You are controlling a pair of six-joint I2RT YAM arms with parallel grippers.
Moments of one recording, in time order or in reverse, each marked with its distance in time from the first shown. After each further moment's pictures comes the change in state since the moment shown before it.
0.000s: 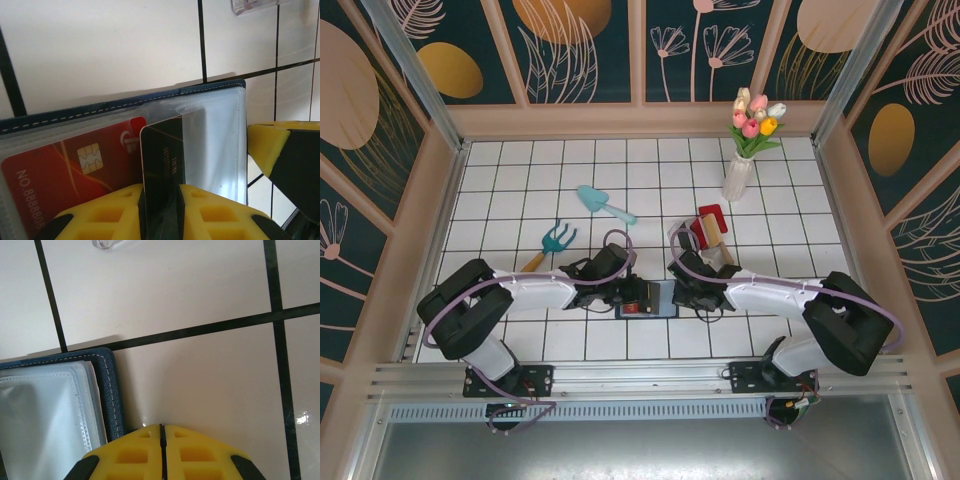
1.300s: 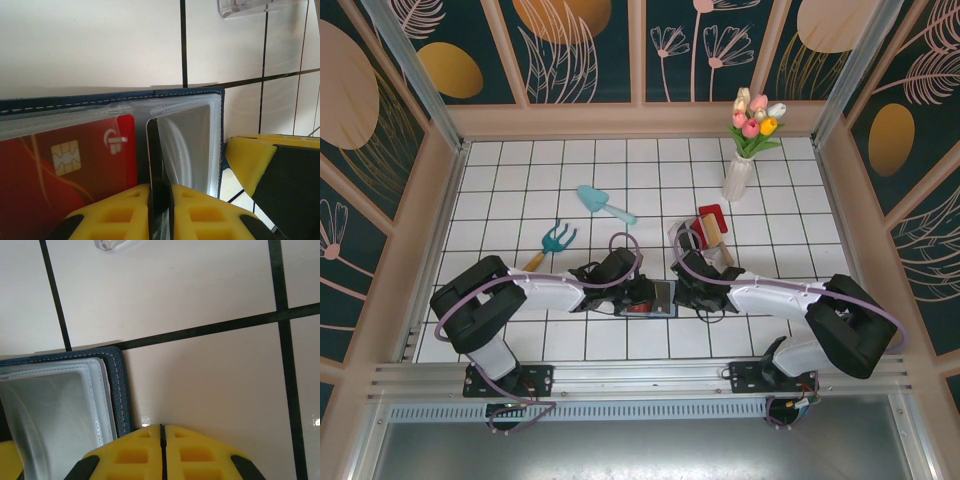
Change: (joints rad) left arm -0.051 0.071 0.015 0.113 -0.022 -0.114; right arm -0.011 -0.021 -0.034 0.051 -0.029 0.004
